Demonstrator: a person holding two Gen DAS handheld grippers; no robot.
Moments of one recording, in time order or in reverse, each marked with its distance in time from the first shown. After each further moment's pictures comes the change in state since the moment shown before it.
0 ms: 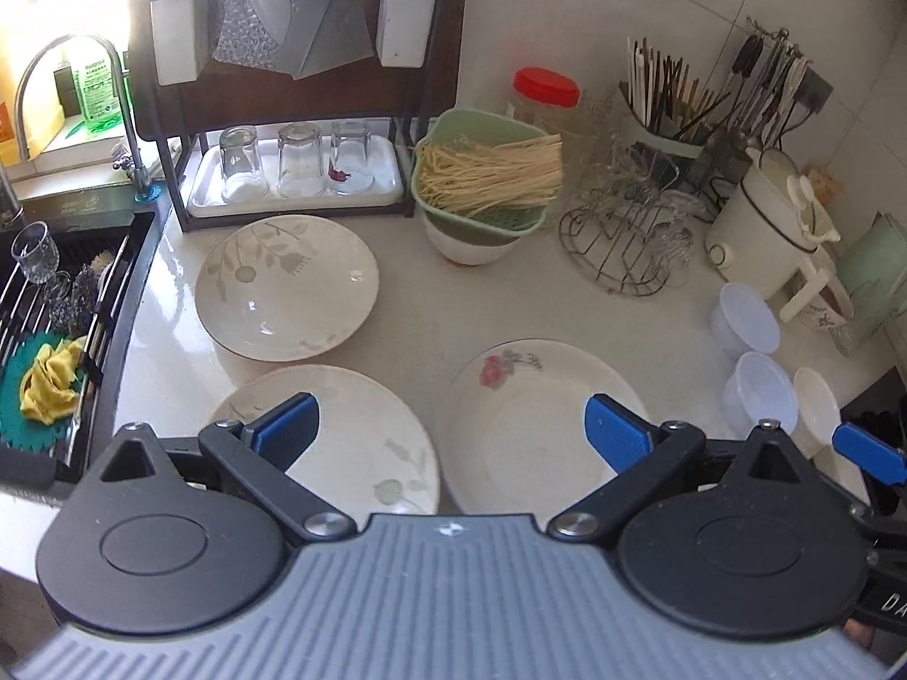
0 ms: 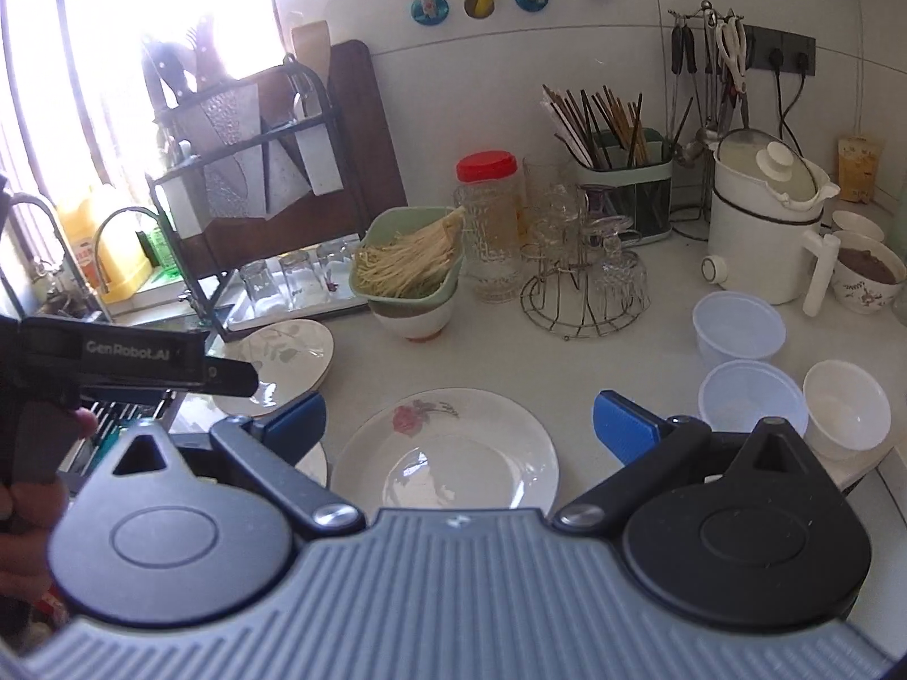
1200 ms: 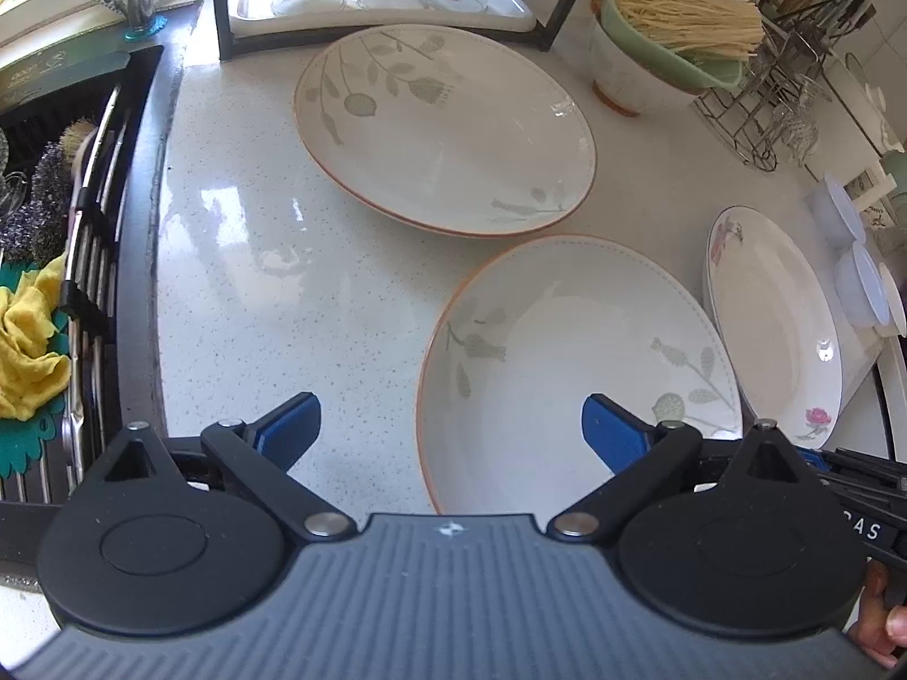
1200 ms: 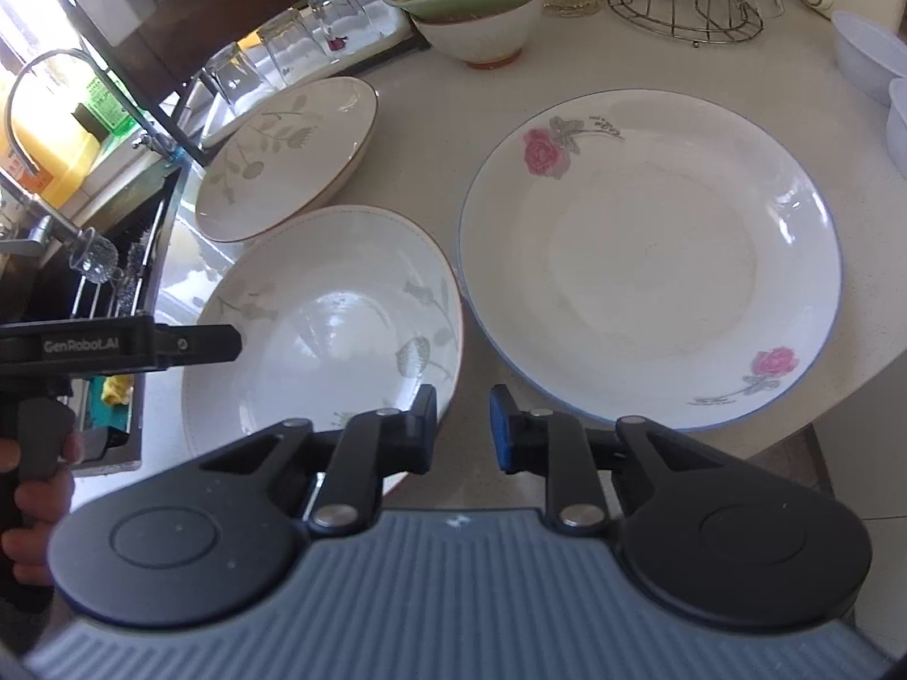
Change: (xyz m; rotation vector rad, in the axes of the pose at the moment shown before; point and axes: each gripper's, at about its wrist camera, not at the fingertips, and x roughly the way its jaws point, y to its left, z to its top) left arm 0.133 0.190 -0.027 0.026 0.288 -0.127; right arm 0.143 0.106 -0.086 0.191 0.428 -0.015
